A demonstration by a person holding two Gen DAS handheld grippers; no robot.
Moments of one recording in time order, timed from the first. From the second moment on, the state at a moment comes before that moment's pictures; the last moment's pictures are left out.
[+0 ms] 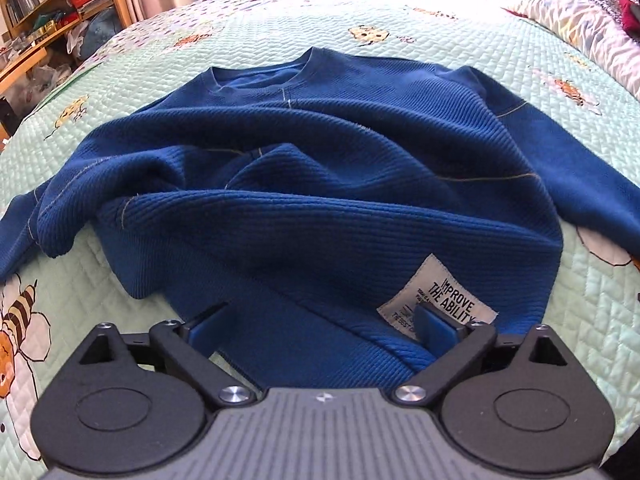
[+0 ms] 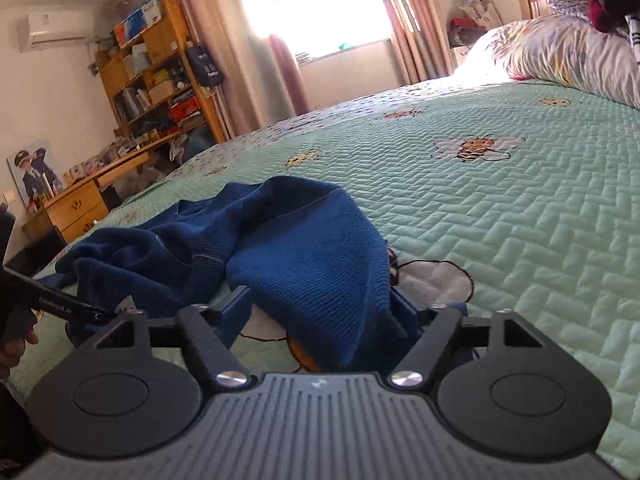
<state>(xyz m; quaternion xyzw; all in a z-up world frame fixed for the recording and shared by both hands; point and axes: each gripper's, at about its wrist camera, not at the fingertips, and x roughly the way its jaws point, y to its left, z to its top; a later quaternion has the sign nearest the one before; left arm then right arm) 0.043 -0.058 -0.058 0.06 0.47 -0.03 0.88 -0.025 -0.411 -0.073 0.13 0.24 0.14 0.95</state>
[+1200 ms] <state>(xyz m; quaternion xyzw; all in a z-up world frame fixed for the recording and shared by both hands) 0.056 -0.055 -0.064 0.06 0.49 -0.04 0.87 -0.004 -0.423 -0.058 0.06 0.28 0.13 0.95</state>
